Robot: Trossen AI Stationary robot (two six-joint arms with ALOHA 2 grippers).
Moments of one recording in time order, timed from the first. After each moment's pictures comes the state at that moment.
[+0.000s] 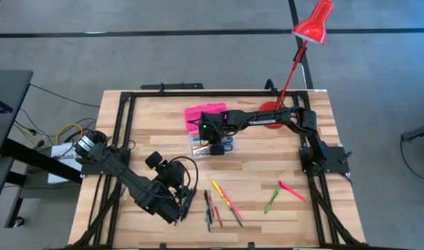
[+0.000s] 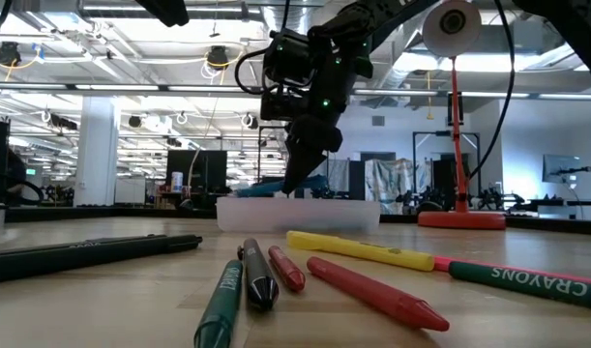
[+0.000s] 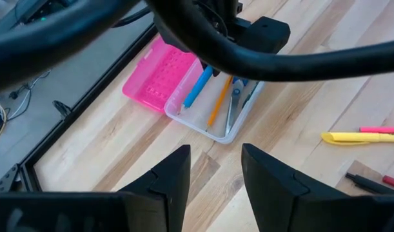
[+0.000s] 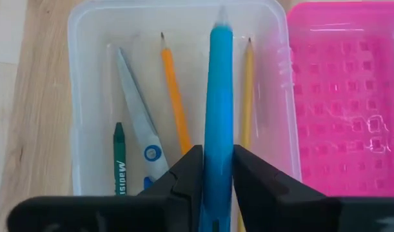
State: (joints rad) left arm -0.64 1.80 1.63 -1.57 -0.88 -1.35; right arm -0.16 2.09 1.59 -0.63 0.00 -0.35
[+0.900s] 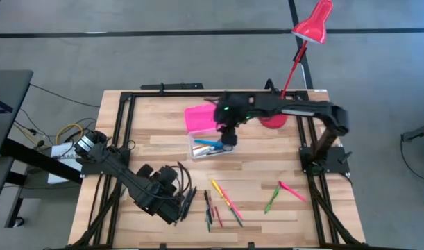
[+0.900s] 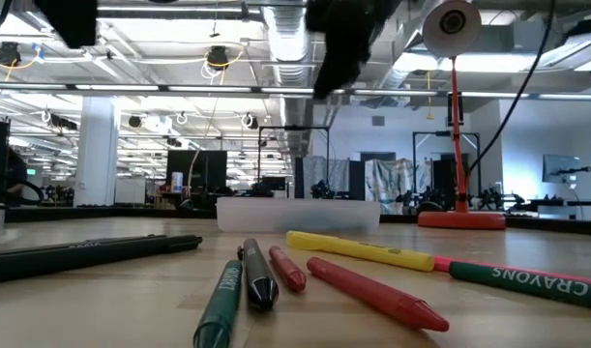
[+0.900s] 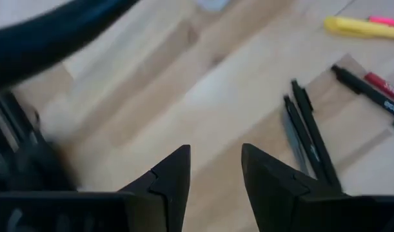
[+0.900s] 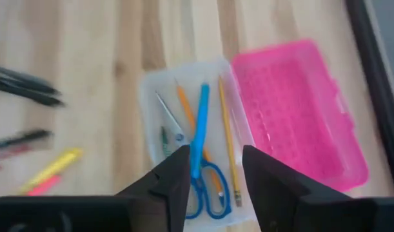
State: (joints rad) left arm -0.65 1.80 1.63 -1.57 -0.37 -1.57; right arm -0.18 1.73 1.60 -0.84 -0.07 -0.16
